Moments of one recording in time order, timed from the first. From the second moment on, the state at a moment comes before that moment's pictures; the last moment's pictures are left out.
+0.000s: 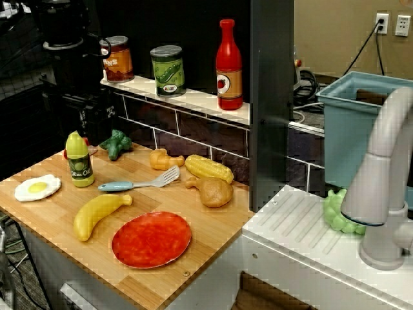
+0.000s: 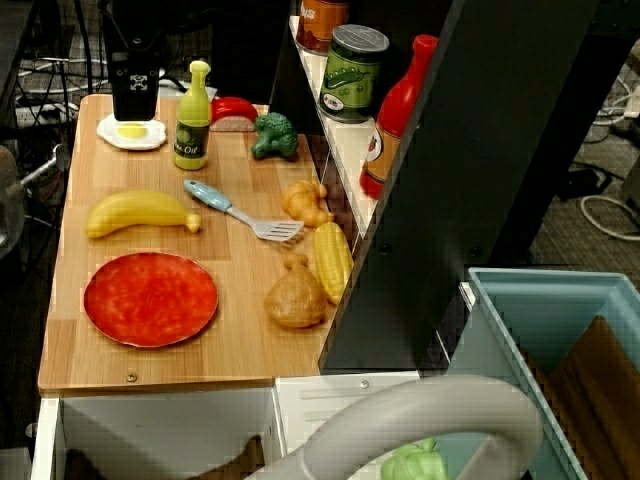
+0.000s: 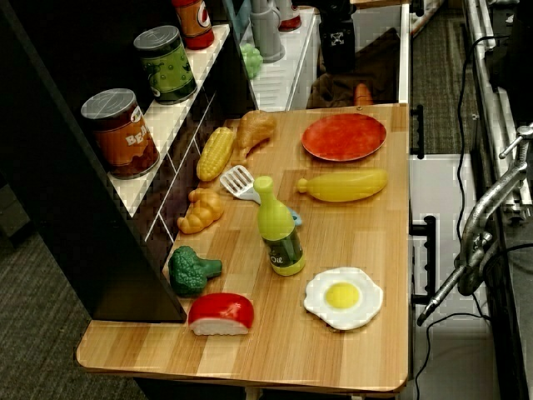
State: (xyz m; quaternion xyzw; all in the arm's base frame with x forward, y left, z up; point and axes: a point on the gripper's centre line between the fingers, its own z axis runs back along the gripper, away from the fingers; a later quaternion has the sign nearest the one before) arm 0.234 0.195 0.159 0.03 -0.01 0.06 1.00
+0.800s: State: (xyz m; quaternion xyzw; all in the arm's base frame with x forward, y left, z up) arm 0.236 0.205 0.131 0.01 0.02 0.05 1.00
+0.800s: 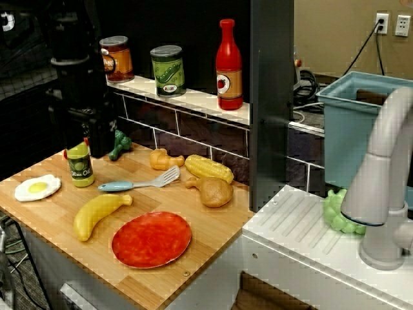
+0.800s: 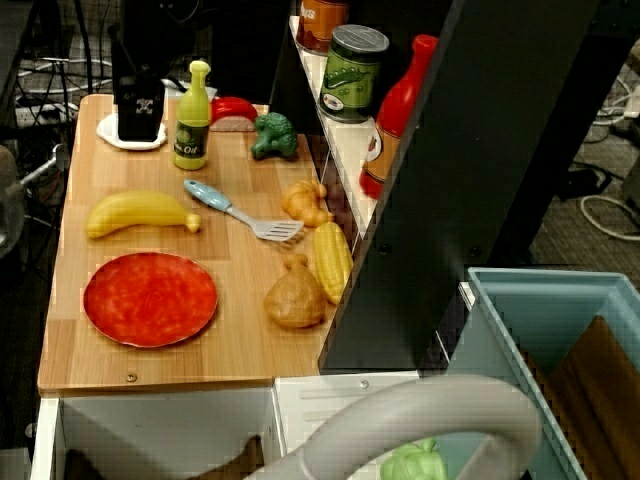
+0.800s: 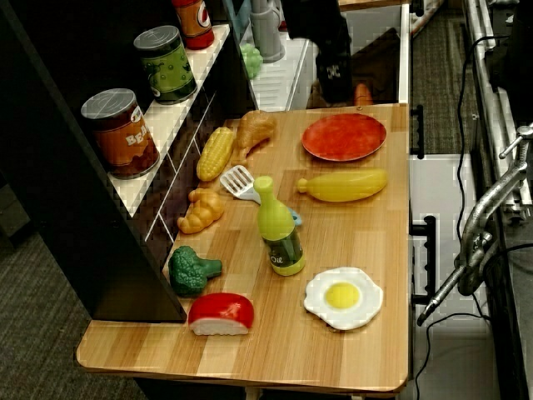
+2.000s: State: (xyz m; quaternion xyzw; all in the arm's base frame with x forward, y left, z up) arm 0.211 0.229 0.088 -0.05 0.00 0.14 0.99
